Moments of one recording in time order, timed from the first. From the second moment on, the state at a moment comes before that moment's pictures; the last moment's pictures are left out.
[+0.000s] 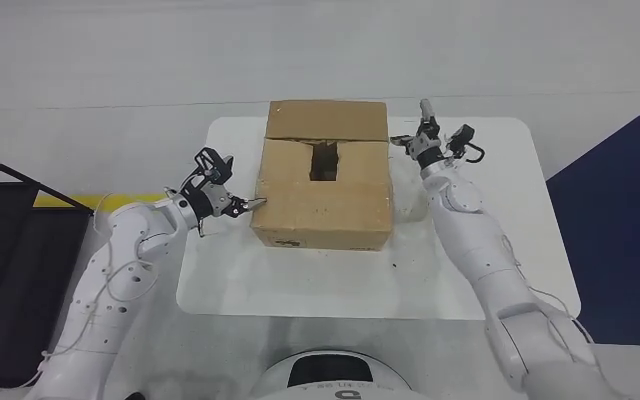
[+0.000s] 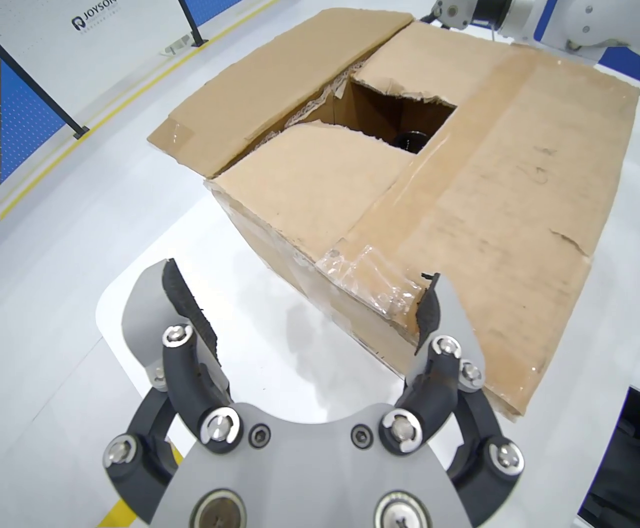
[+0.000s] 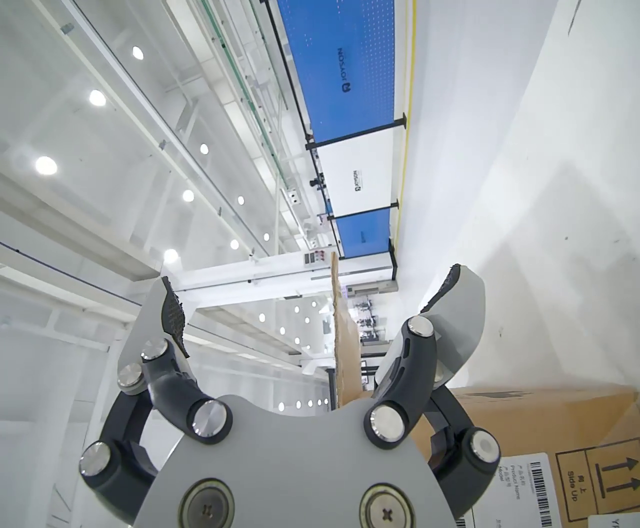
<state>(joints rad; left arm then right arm) 1.33 -1.02 -1.36 -1.56 1.23 -0.70 -0.17 -0.90 -1.33 1.17 -0.78 0.68 -0.35 0.31</state>
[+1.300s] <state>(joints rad) 1.35 -1.00 -1.51 -1.58 1.04 -0.66 -0.19 -1.12 -1.27 1.35 -1.16 0.66 -0.20 0.90</state>
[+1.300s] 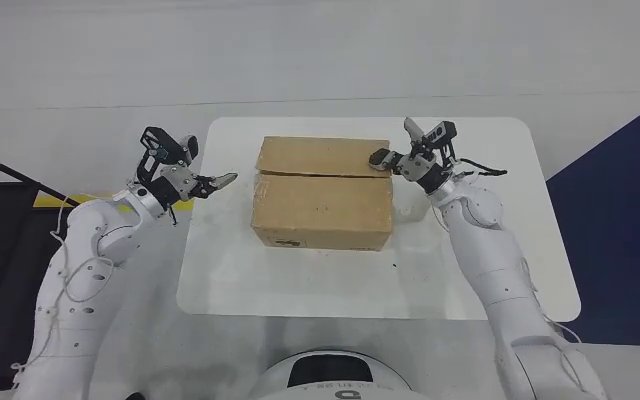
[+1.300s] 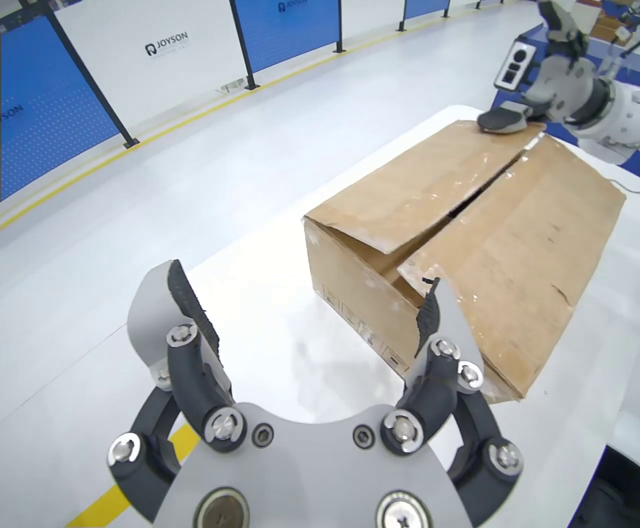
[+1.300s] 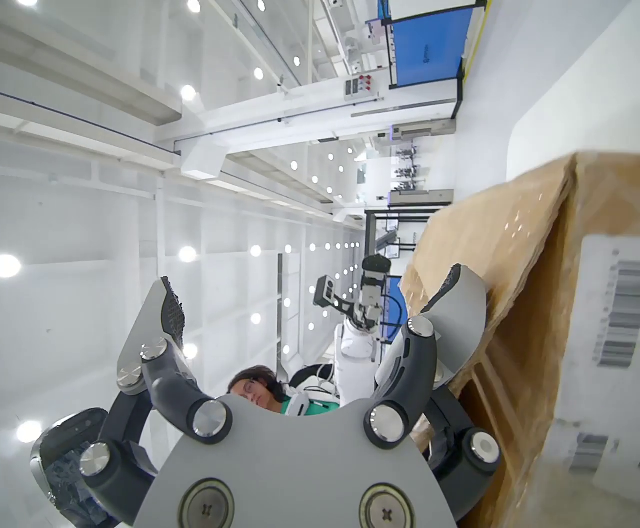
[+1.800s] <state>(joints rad) 1.21 -1.03 -1.33 -1.51 1.11 -0.57 -0.25 -1.25 -1.24 1.37 -1.45 0.45 0.04 0.81</state>
